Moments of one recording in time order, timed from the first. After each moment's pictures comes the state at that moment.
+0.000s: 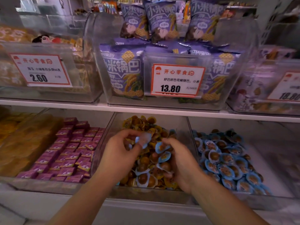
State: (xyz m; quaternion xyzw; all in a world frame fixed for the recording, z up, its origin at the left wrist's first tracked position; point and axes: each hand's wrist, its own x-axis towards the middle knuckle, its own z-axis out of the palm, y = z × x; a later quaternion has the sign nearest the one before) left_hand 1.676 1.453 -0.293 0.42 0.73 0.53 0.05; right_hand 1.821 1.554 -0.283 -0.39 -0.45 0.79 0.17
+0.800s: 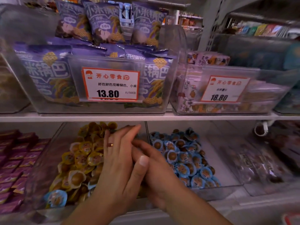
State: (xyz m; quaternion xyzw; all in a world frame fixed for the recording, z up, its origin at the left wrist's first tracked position) left_hand 1.780 1.492 -0.273 0.62 0.61 0.50 -0.07; right_hand 1.870 1.550 -0.255 -0.26 -0.49 0.79 0.27
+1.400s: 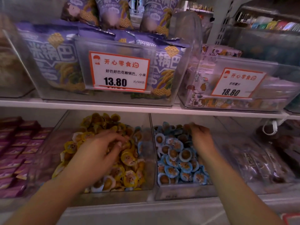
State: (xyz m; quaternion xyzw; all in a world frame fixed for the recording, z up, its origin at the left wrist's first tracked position) left_hand 1.704 1.487 -0.289 0.60 0.71 0.37 0.01; right_hand 1.931 1.703 -0.293 -0.51 -0.63 0.45 0.38
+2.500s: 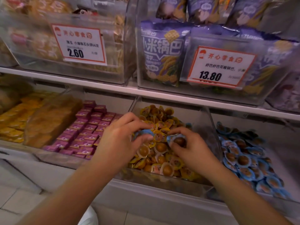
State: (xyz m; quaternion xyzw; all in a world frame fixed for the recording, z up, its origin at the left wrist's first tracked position) left_hand 1.655 1.406 -0.277 0.55 0.71 0.42 -0.11; right_hand 1.814 1.561 -0.288 -0.29 -0.85 0.39 0.19
